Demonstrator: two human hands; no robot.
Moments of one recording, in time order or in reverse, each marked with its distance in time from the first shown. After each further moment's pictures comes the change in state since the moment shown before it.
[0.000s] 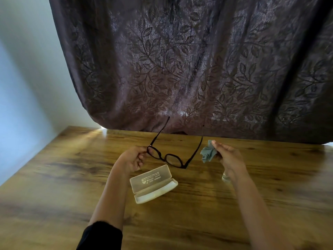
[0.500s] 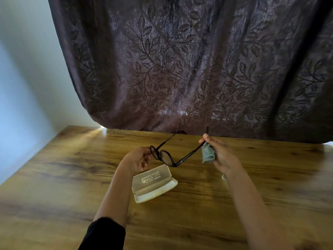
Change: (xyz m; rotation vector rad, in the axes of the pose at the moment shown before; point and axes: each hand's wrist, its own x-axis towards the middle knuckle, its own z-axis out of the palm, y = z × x) left_hand 0.006 -0.005 0.014 0.010 0.050 -0.072; right_hand -0.019 -0.021 0.020 0.070 -0.305 -0.041
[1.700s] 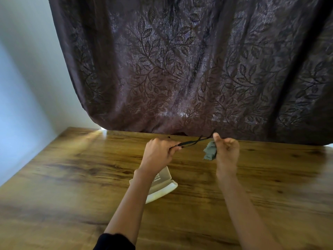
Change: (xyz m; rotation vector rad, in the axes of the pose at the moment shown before) left_hand -0.038 0.003 0.055 1.068 0.338 1.338; right_hand -0.002 0.011 0.012 0.110 0.566 -0.333
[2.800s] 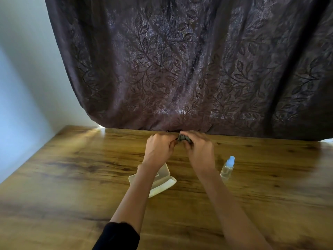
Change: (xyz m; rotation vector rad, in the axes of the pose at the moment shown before) left_hand 0.006 0.000 0.012 0.097 0.009 -0.041; right_hand -0.021 0.014 0.024 -0.861 -0.378 -0.806
